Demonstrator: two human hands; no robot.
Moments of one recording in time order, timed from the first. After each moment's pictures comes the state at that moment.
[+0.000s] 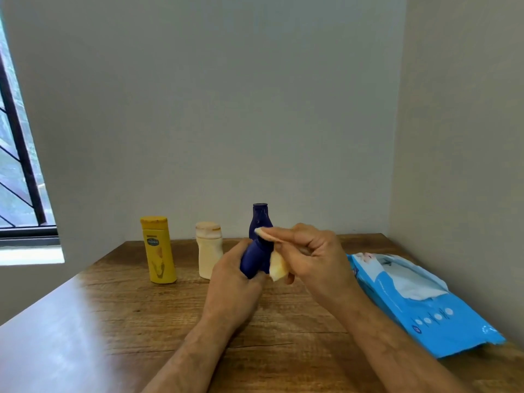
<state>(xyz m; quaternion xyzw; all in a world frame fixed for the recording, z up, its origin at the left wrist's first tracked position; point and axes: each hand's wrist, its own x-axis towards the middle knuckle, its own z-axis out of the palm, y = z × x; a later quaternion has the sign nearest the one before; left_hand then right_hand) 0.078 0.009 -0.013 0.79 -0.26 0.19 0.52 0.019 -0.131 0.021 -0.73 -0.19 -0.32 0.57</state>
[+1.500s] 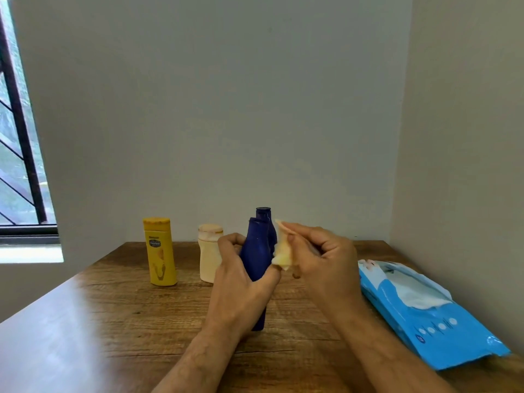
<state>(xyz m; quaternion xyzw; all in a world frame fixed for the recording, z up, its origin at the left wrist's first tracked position) 0.066 0.005 -0.008 0.75 -0.25 0.21 0.58 0.019 -0.122 0.023 -0.70 -0.09 -0.44 0.55</state>
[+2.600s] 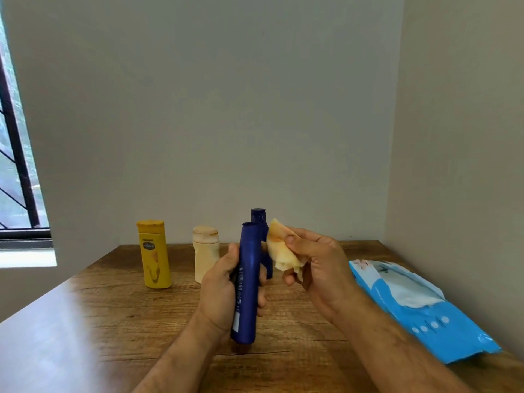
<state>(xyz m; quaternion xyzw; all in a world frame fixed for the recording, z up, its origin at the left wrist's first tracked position) 0.063 0.016 0.000 0.53 -0.25 -0.11 0.80 0.022 -0.134 0.031 -0.58 -0.08 -0.17 0.79</state>
